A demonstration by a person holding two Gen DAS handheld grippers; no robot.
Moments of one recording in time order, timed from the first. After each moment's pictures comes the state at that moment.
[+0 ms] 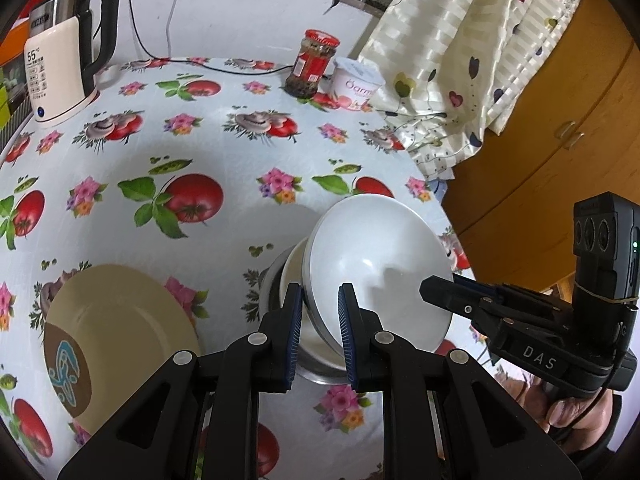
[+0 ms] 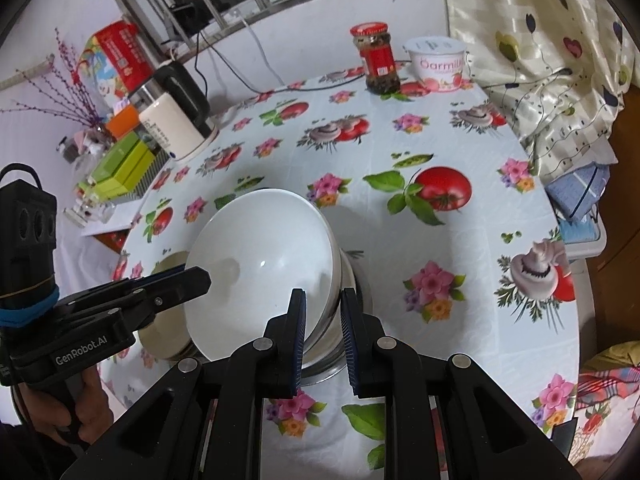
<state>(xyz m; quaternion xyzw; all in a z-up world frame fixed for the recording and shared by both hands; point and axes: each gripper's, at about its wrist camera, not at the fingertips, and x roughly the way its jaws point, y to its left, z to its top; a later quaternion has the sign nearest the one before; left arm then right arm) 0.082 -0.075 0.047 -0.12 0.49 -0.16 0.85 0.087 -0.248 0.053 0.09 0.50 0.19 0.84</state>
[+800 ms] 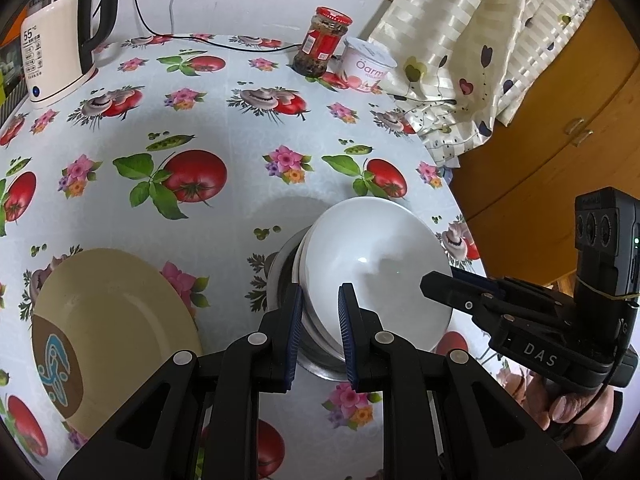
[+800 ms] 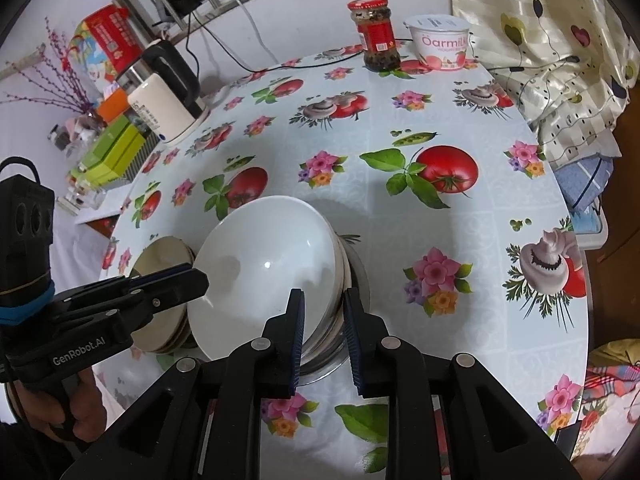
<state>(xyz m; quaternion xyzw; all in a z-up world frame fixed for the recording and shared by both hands) 0.092 -0.072 0.028 -0.13 0.51 -0.16 0.83 0.097 -0.244 0.034 0.08 0.53 0.19 0.82</state>
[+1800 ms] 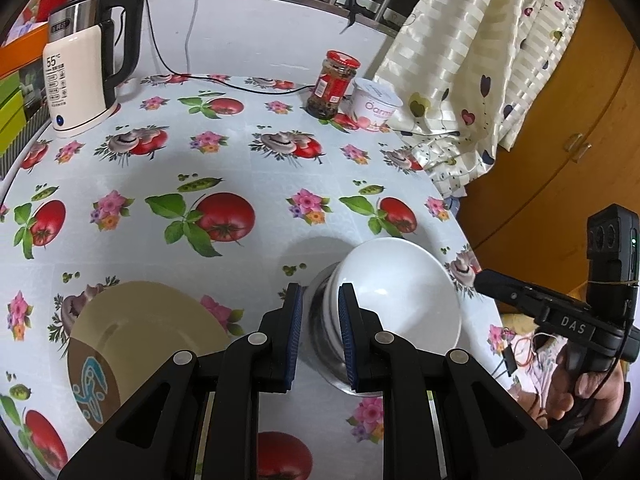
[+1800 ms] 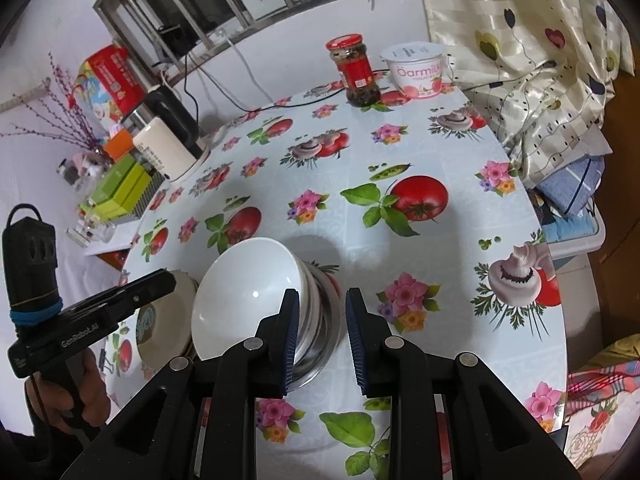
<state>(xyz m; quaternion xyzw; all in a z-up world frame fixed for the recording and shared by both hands) 0.084 -0.048 0.047 -0.12 0.46 -0.14 0.87 0.091 -0.283 0.056 0.12 0.48 0.18 0.85</state>
